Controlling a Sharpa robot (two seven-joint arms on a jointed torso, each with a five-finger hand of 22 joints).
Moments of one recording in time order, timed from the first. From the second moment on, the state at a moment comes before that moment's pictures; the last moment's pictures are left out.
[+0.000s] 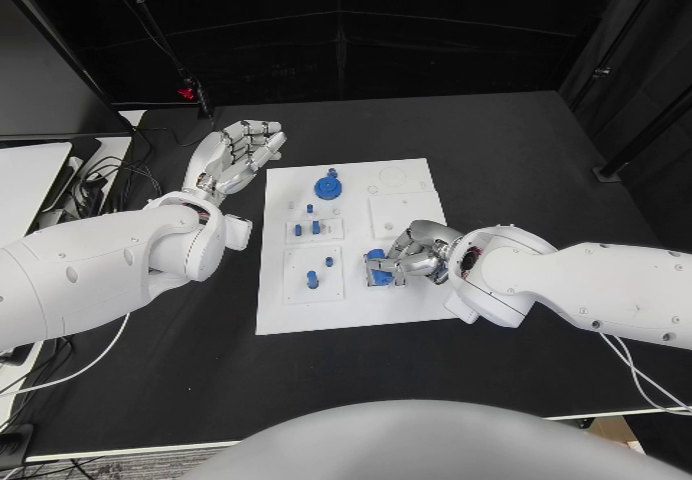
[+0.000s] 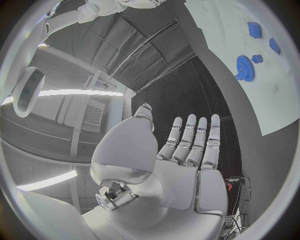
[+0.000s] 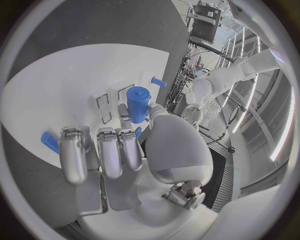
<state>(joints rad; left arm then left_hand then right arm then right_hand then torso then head) 1.26 -0.73 -0.24 1.33 -0.18 -0.49 0.68 1.25 0.06 -0.11 0.29 0.29 0.41 0.15 0.57 0.07 0.50 0.25 0.58 0.07 0.29 0.24 0.73 0.10 0.12 0.51 0.29 0.07 0.64 1.13 -0.90 -0.11 1.81 -0.97 -0.38 -0.51 1.21 0.02 0.05 0.29 0.35 0.91 0.16 0.35 0.08 1.47 0.09 1.57 1.31 1.47 0.03 1.57 1.31 0.01 1.47 0.14 1.57 1.31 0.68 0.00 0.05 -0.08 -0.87</state>
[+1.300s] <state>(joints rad) 1.26 -0.73 -0.24 1.33 -0.18 -0.49 0.68 1.24 0.07 -0.11 0.29 0.29 0.41 0.15 0.57 0.07 0.49 0.25 0.58 0.07 0.29 0.24 0.73 0.10 0.12 0.51 0.29 0.07 0.64 1.13 -0.92 -0.12 1.83 -0.99 -0.40 -0.50 1.19 0.03 0.02 0.28 0.34 0.91 0.16 0.35 0.09 1.47 0.09 1.57 1.31 1.47 0.03 1.57 1.31 0.01 1.47 0.14 1.57 1.31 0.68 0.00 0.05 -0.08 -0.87</state>
